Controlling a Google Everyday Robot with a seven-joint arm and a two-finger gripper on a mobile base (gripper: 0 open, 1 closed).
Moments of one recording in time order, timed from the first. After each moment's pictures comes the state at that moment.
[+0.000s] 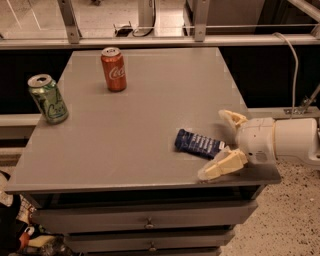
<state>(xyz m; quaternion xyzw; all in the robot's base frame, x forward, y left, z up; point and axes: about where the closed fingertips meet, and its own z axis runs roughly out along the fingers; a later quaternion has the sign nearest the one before) 0.477 -0.132 0.828 -0.47 0.71 0.24 0.46</state>
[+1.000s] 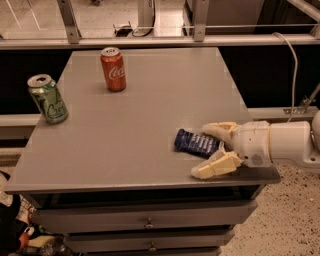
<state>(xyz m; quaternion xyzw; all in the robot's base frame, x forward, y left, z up) 0.473 -0.123 0.816 -0.48 0.71 0.25 0.45</state>
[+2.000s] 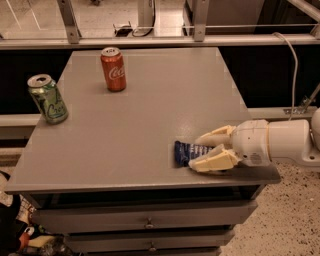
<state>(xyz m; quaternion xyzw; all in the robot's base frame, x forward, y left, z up) 0.473 -0.123 0.820 -0.48 0.71 0.25 0.45</state>
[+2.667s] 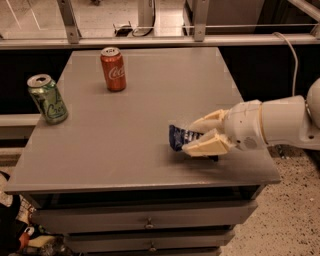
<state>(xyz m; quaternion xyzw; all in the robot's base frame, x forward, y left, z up) 0.474 -0.097 0.864 -0.52 0.70 0.21 0.43</state>
